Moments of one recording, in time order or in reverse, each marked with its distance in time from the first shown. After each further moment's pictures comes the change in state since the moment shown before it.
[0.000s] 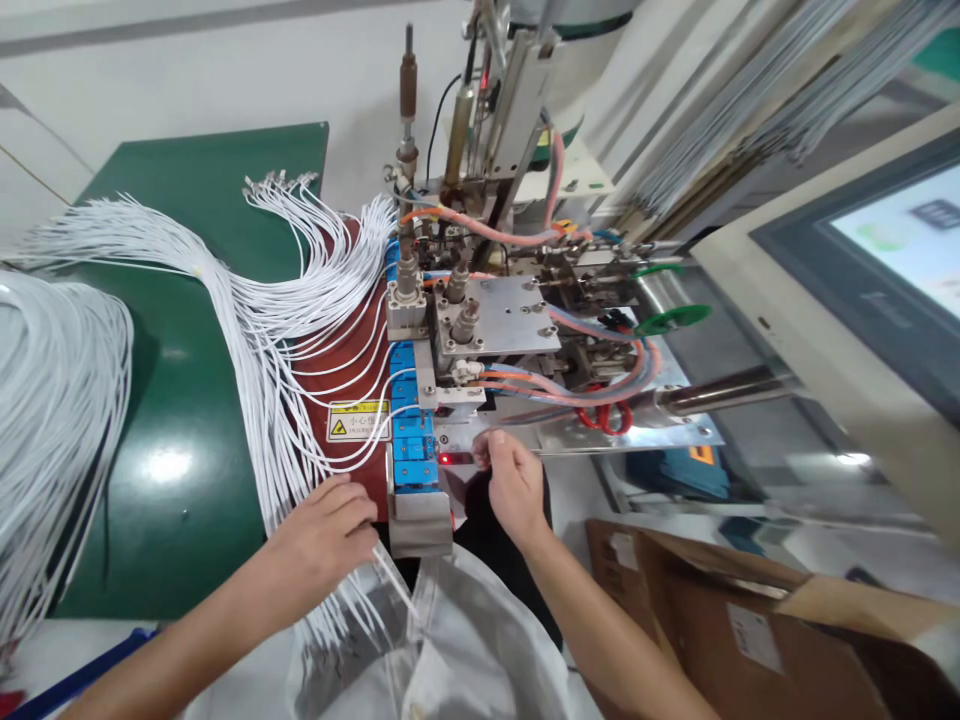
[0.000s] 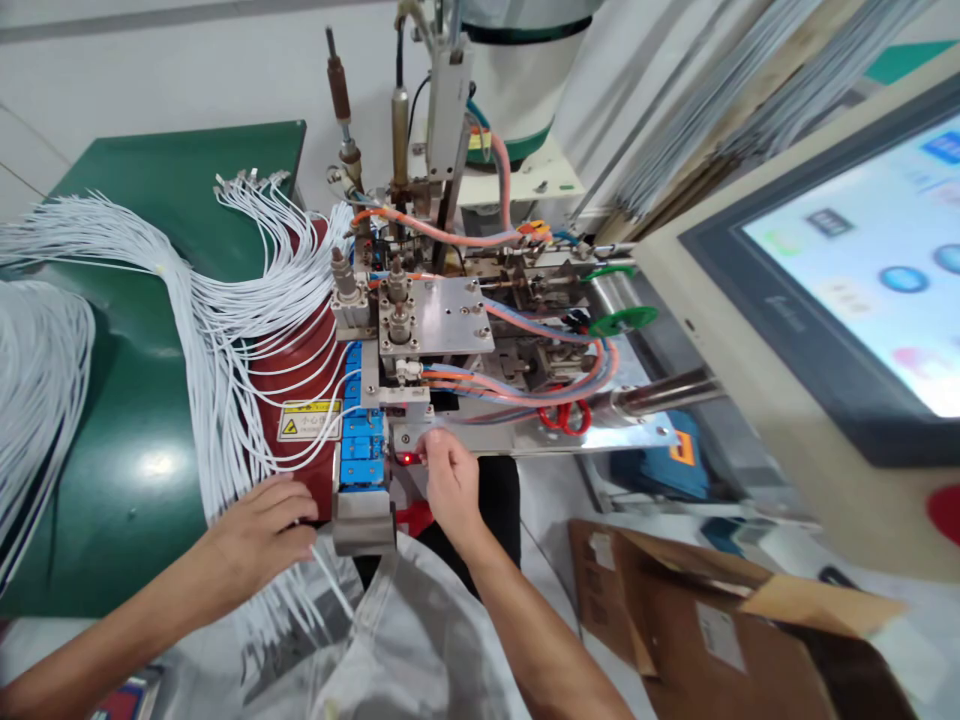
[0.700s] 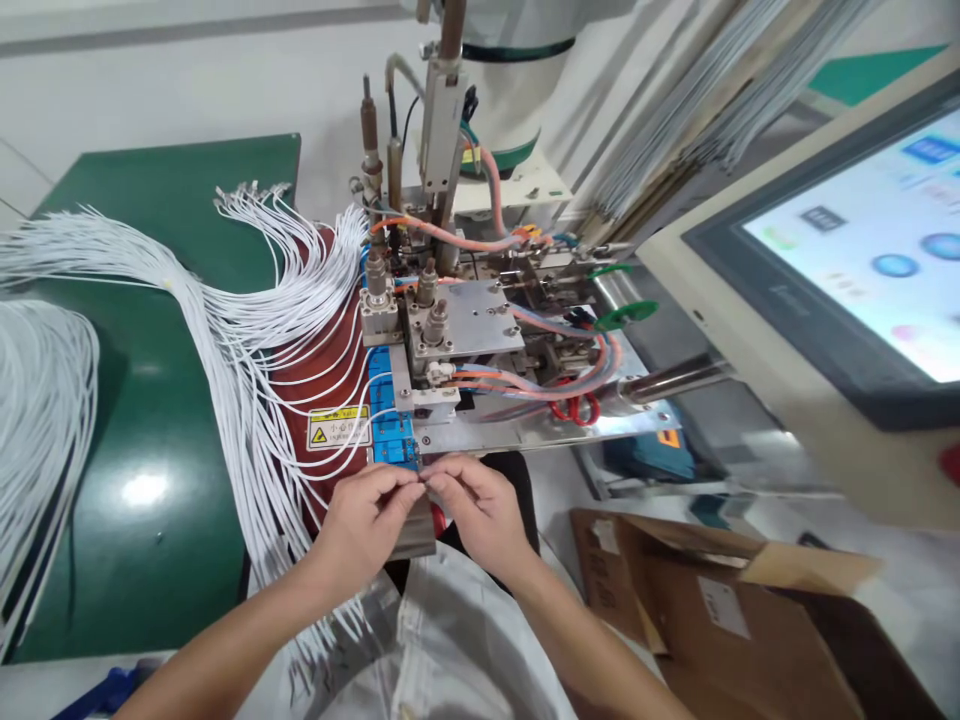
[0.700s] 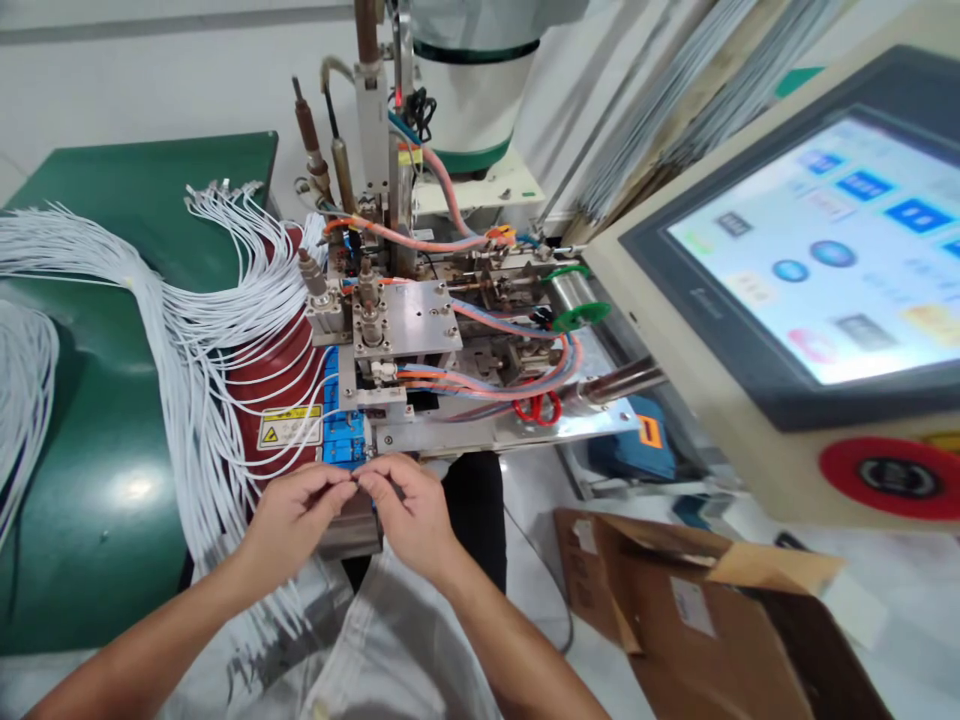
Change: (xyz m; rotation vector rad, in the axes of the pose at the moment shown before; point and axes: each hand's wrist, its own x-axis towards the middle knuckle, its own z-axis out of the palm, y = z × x) left_hand 0.067 0.027 0.014 -0.703 0.267 -0.571; right_hand -0.022 -0.037 0.000 -0.056 -0.250 -0.107
